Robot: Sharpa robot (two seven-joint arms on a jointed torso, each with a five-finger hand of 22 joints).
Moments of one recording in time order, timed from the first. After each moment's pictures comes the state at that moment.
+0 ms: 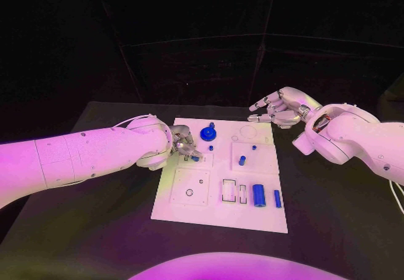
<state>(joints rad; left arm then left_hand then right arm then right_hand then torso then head) 1.26 -0.73 -0.15 1.46 -1.07 -0.05 -0.50 1.14 -0.09 0.50 0.08 0.13 0.94 0.04 0.61 0.59 1.33 -0.03 1.04 0.86 1.47 -0.09 1.57 1.31 0.08 1.41 0.03 1.40 1.25 1.26 -0.83 -0.01 1.49 -0.93 -0.28 0.05 1.31 -0.03 -0.08 0.13 0.27 0.89 0.17 0.08 0.07 1.29 0.08 1.14 1.18 1.47 0.00 1.49 1.31 0.09 1.35 0.11 1.36 1.08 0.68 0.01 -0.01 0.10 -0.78</state>
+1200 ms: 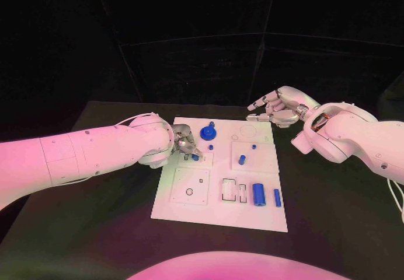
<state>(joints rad) 1.26 -0.70 -0.15 1.43 -1.07 -0.03 -0.51 1.00 -0.12 0.62 0.00 0.13 0.95 0.02 0.65 0.62 1.34 -0.05 1.08 0.90 1.47 -0.09 1.57 1.31 0.08 1.41 0.02 1.40 1.26 1.26 -0.82 -0.01 1.49 -0.93 -0.27 0.05 1.31 -0.03 -0.09 0.14 0.27 0.89 0.17 0.08 0.07 1.29 0.08 1.14 1.17 1.47 0.00 1.49 1.31 0.08 1.35 0.11 1.36 1.08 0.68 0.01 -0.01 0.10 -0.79</state>
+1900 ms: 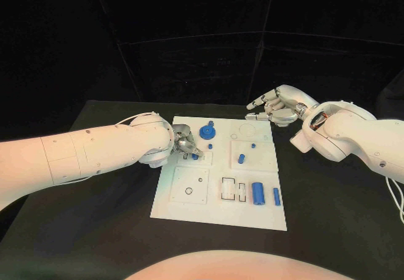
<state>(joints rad) 1.26 -0.69 -0.15 1.42 -1.08 -0.01 -0.52 0.92 -0.13 0.58 0.05 0.13 0.97 0.01 0.67 0.63 1.36 -0.06 1.10 0.92 1.46 -0.10 1.57 1.31 0.07 1.43 0.01 1.41 1.29 1.26 -0.82 -0.01 1.48 -0.93 -0.27 0.05 1.31 -0.03 -0.09 0.14 0.27 0.89 0.17 0.08 0.07 1.29 0.08 1.14 1.17 1.47 0.00 1.48 1.31 0.09 1.35 0.10 1.36 1.08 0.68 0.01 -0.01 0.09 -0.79</state>
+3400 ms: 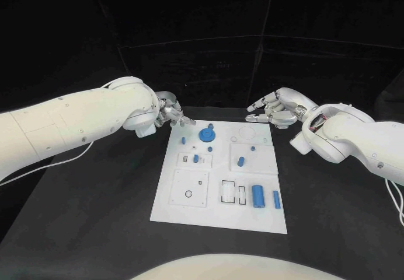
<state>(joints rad) 1.36 -0.70 -0.03 1.28 -1.01 0.10 -0.51 1.02 -0.07 0.09 0.22 0.05 0.86 0.07 0.58 0.57 1.23 0.00 0.95 0.71 1.47 -0.07 1.57 1.31 0.07 1.38 0.03 1.34 1.19 1.26 -0.81 -0.01 1.46 -0.93 -0.27 0.06 1.30 -0.02 -0.12 0.15 0.26 0.89 0.17 0.09 0.07 1.29 0.08 1.13 1.16 1.47 0.00 1.48 1.31 0.09 1.34 0.10 1.35 1.06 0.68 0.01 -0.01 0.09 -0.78</state>
